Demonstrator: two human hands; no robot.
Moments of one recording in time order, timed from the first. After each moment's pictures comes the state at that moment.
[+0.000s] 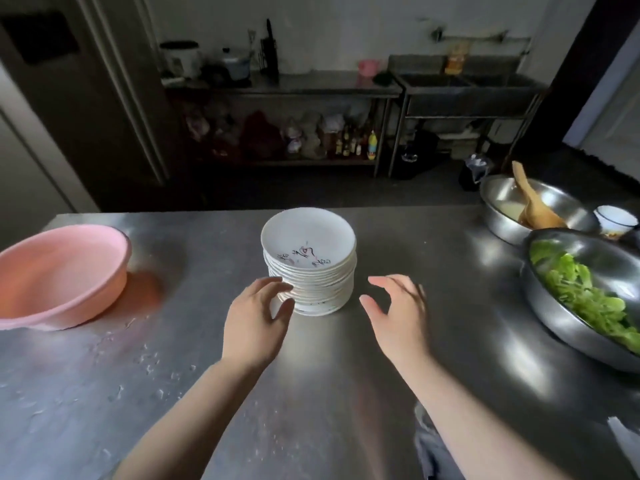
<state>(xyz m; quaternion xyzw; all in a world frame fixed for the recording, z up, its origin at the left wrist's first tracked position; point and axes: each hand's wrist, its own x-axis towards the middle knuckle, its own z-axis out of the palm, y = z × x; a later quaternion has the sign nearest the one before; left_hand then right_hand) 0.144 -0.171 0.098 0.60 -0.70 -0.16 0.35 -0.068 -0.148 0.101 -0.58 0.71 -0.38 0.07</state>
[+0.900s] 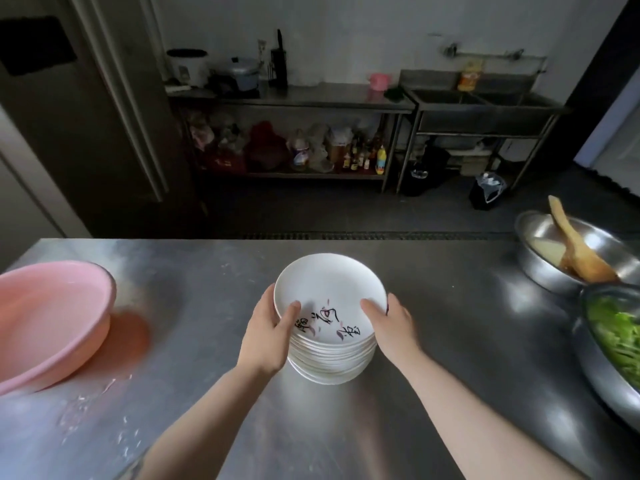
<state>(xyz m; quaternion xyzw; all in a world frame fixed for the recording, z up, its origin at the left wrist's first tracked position) 0.147 -0.303 0.079 0.59 -0.55 -0.42 0.40 -0.053 -0.295 0.098 -0.44 0.76 -0.34 0.33</state>
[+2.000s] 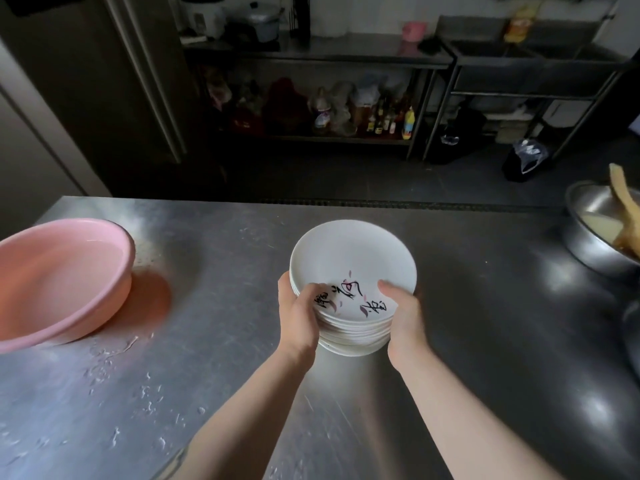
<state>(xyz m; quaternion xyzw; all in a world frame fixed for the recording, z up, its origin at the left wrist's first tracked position) 0.117 -0.295 0.068 0.55 -0.29 -0.57 0.53 -0.013 -0.290 0.077 -0.15 0.59 -0.62 0.50</state>
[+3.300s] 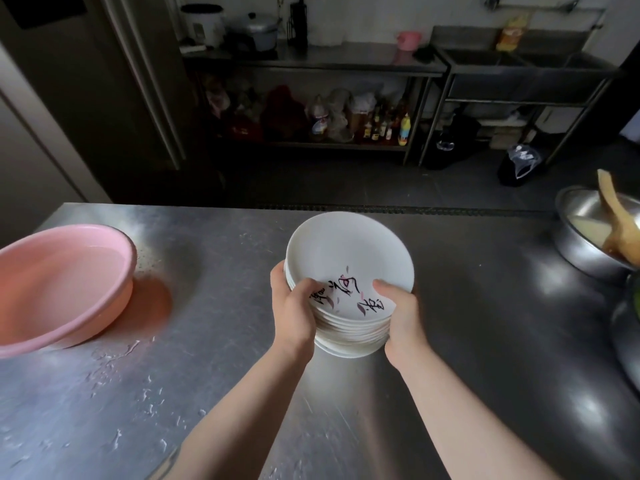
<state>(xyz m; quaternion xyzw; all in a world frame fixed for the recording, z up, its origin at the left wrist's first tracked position) 0.118 -0.295 0.086 0.53 -0.29 -0.55 0.57 -0.011 -0.285 0.097 -0.18 0.57 -0.59 0.54</state>
